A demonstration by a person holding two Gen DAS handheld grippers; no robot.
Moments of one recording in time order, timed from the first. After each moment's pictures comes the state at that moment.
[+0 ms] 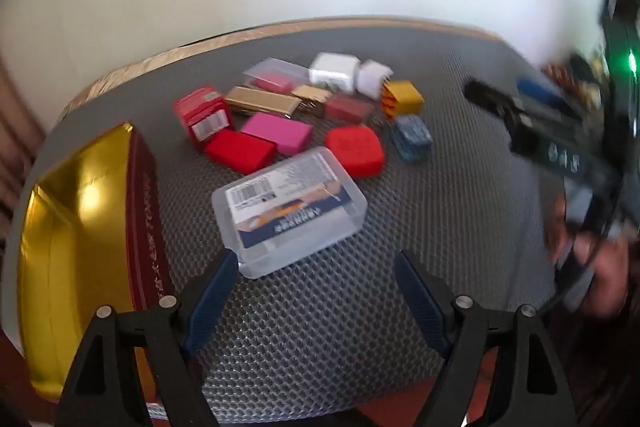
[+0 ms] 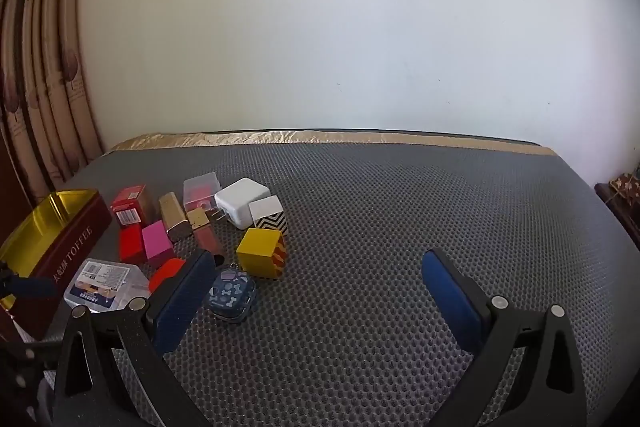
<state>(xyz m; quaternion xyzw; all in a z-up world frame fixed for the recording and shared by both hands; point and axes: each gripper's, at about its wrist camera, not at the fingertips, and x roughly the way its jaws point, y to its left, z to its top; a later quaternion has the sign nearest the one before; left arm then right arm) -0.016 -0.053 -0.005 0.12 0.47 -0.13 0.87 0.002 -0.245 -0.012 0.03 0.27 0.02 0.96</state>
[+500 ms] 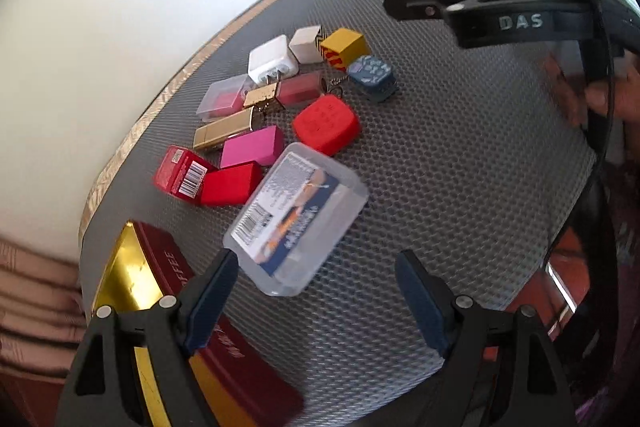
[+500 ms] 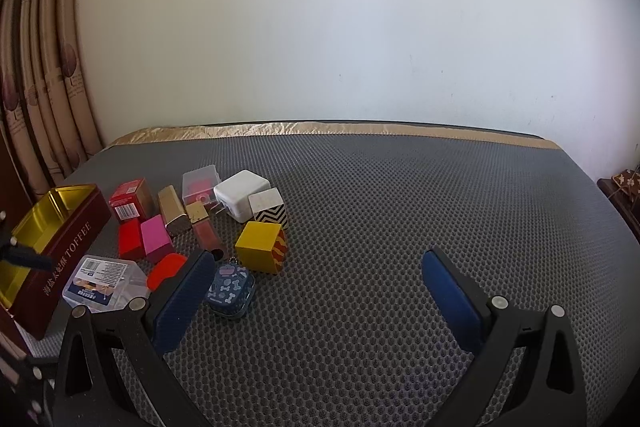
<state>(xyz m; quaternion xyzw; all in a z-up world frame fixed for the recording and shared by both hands) -0.002 -0.059 -0.005 0.36 0.46 -0.21 0.79 0.004 -0.247 -0.016 0.04 0.29 0.02 0.96</state>
